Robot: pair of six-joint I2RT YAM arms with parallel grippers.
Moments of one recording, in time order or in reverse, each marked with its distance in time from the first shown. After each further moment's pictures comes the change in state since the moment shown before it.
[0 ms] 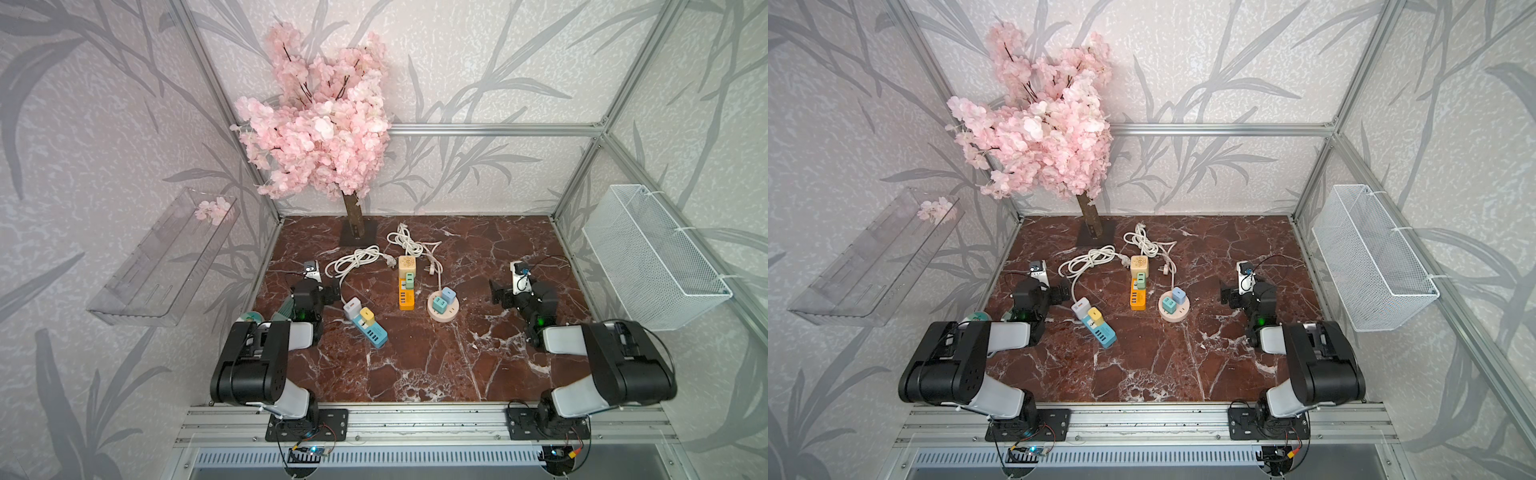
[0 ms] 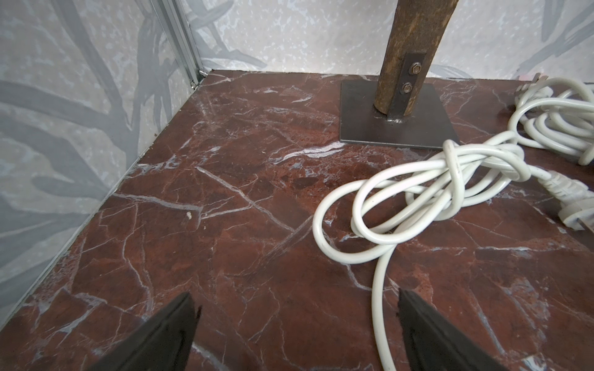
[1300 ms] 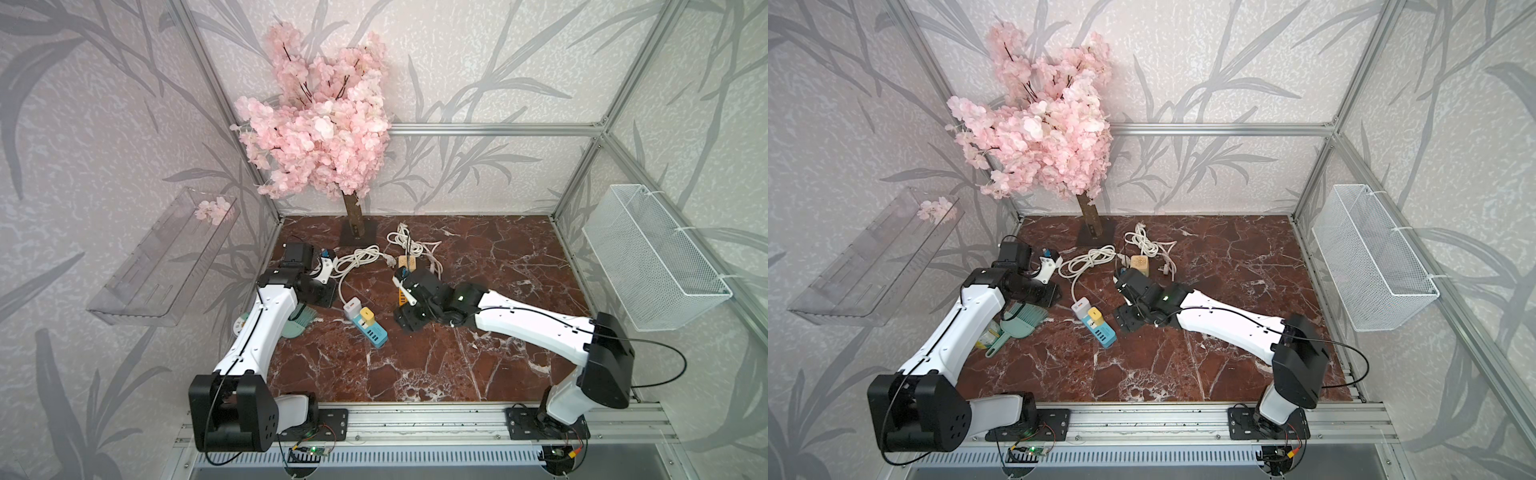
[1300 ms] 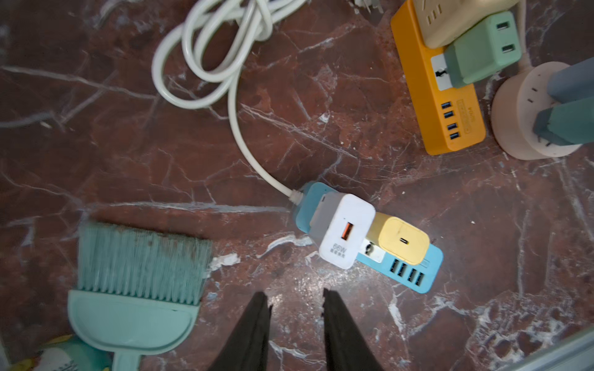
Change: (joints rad) left arm -0.023 -0.184 0.639 -1.548 0.408 0.257; right arm 0.956 0.291 1.041 -1.417 0.146 0.412
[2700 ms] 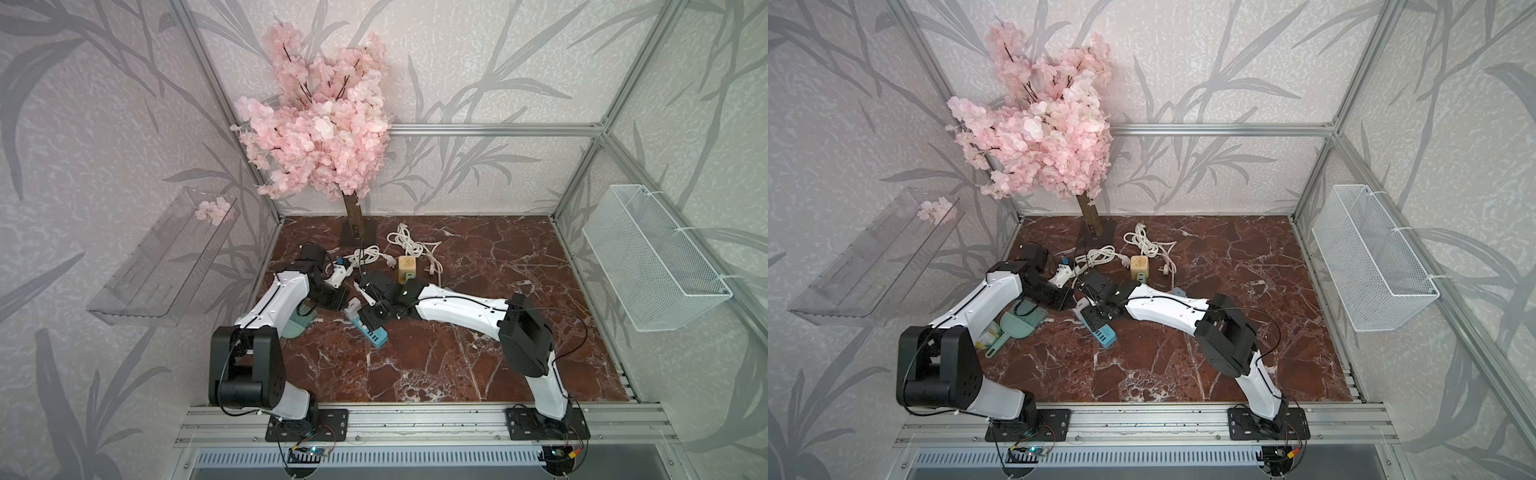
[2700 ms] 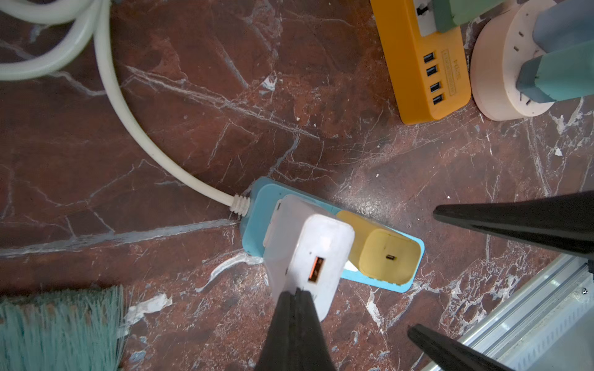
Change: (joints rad) left arm -0.025 0.195 -0.004 0.025 0.119 0.064; right arm 0.018 0.424 0.354 0.051 -0.069 -0.017
